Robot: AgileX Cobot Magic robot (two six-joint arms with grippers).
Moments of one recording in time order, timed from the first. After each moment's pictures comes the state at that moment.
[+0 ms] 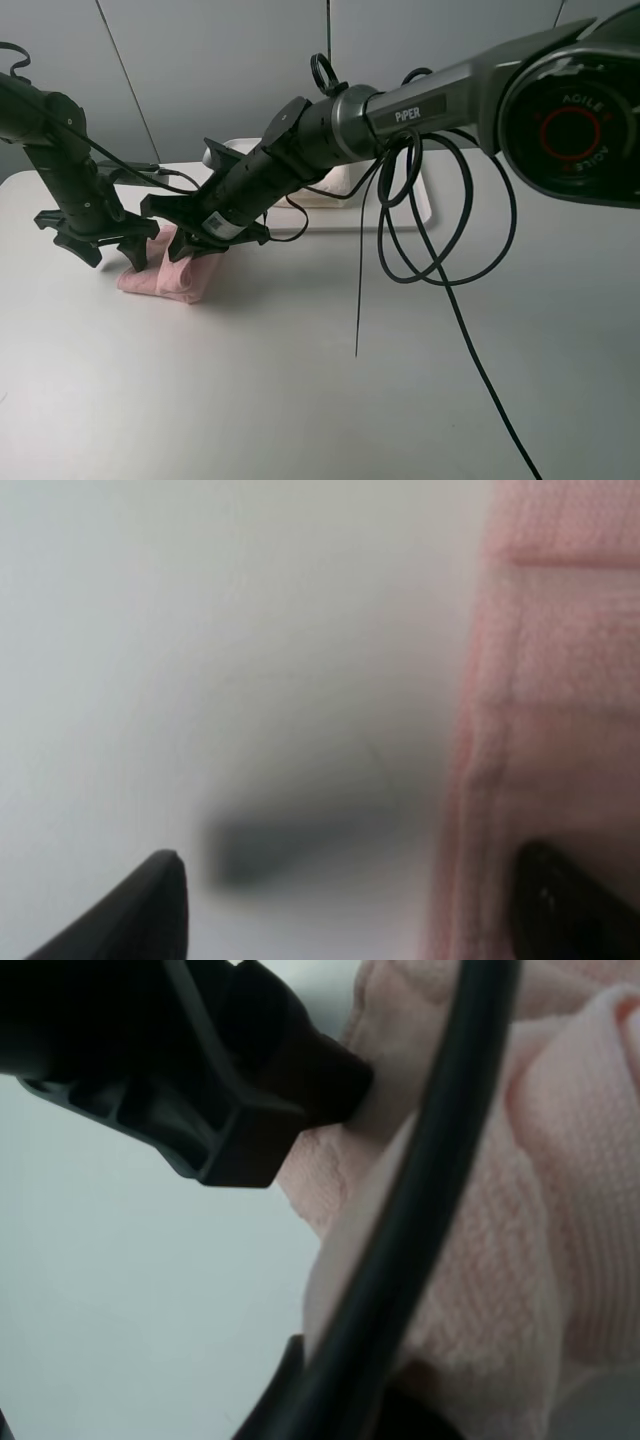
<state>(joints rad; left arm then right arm) -0.08 2.13 -1.31 0.08 0.81 -0.02 0.76 2.39 -1.70 1.11 0.65 -0.42</state>
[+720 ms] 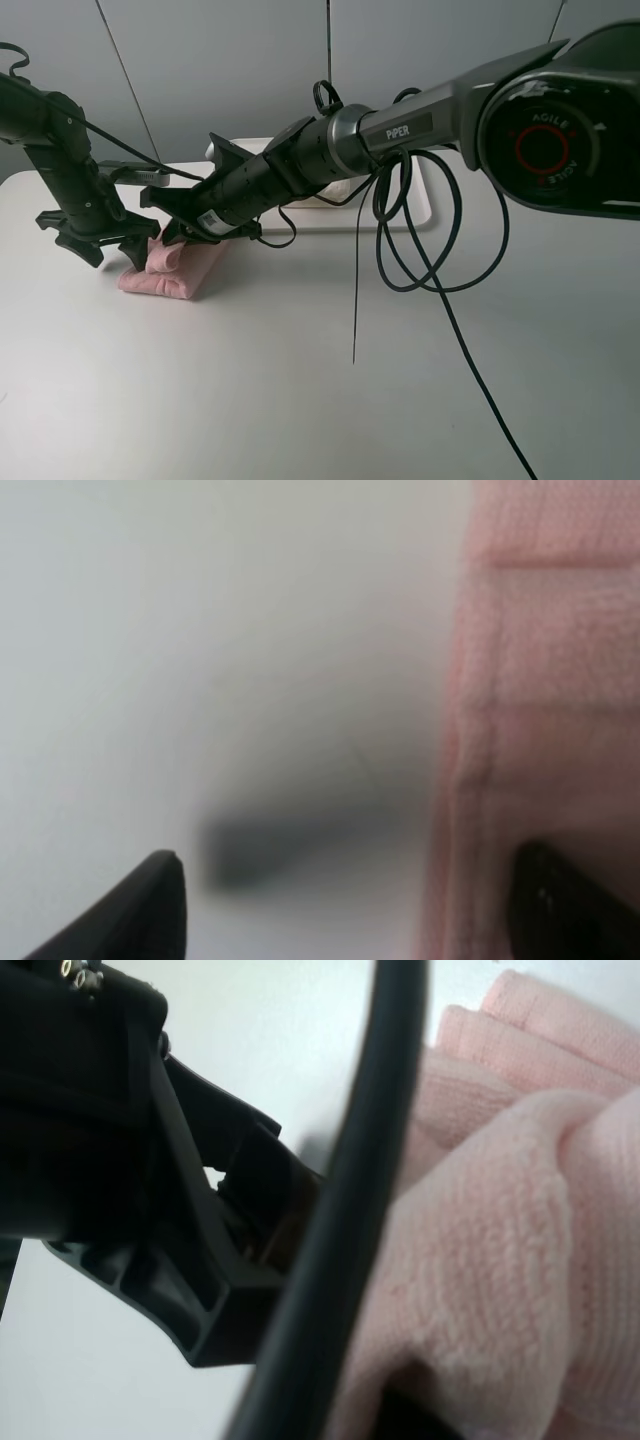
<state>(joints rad) -0.08 2.13 -1.31 0.05 0.81 -0.01 0.76 2.42 -1.70 1.35 0.54 -0.63</state>
